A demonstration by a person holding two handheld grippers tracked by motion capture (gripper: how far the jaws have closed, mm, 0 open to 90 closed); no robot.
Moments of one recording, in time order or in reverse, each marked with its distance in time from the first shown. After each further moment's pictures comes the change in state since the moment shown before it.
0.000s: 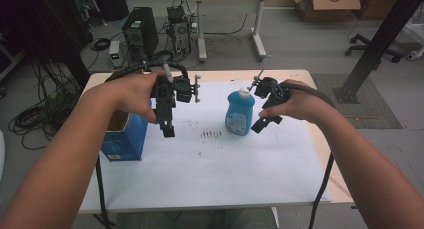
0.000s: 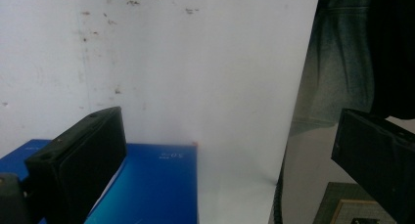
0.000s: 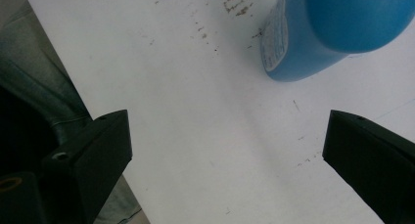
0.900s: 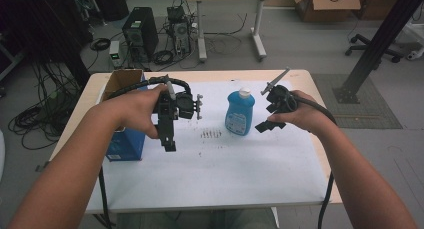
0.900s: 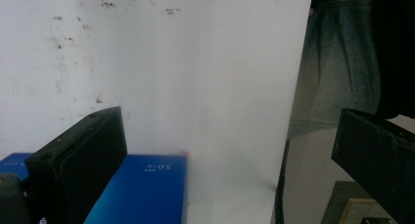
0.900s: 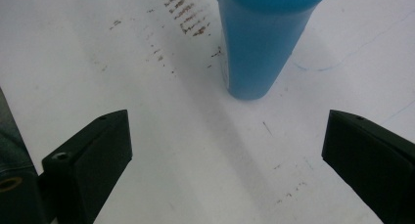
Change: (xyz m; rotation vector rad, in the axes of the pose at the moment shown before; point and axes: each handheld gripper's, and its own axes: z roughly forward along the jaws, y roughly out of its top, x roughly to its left) left arm -0.023 0.004 0.026 0.010 0.015 0.039; right arm -0.040 -0.039 0.039 -0.223 -0.031 0.040
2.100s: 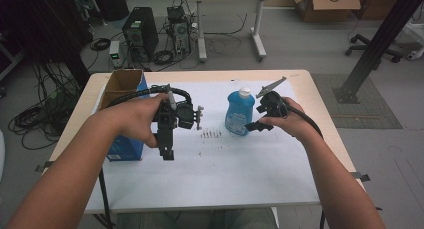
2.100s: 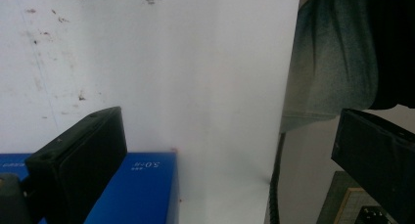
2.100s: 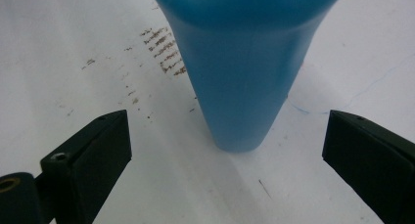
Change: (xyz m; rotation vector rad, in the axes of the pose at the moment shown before) left arm -0.013 0.000 0.010 0.031 -0.004 0.015; right arm -0.016 -0.007 0.050 -0.173 0.004 0.015
